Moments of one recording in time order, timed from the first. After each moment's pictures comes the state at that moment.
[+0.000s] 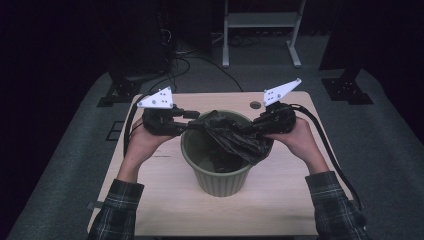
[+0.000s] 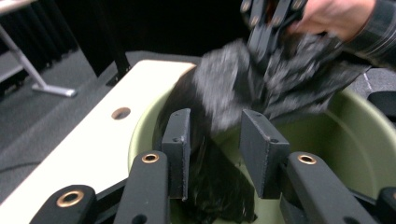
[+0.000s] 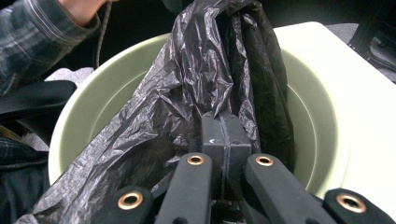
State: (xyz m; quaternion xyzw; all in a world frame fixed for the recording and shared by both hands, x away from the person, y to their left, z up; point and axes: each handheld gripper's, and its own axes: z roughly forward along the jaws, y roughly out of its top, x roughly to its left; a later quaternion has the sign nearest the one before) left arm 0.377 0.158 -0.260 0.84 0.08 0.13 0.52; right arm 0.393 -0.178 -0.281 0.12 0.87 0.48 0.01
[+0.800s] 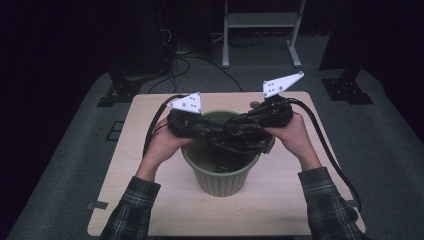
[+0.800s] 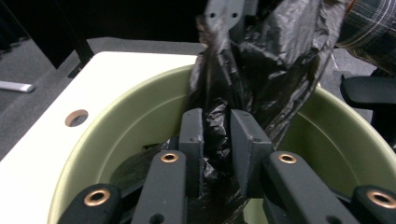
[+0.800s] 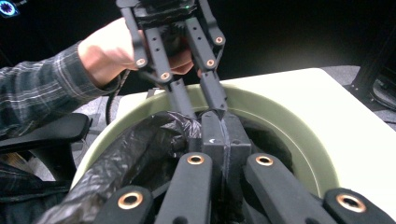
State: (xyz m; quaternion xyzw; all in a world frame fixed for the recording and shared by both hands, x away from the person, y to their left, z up) left arm 0.382 0.106 -0.278 0.87 0.05 0.07 0.49; right arm 0.393 -0.167 -0.263 0.10 0.84 0.54 0.01
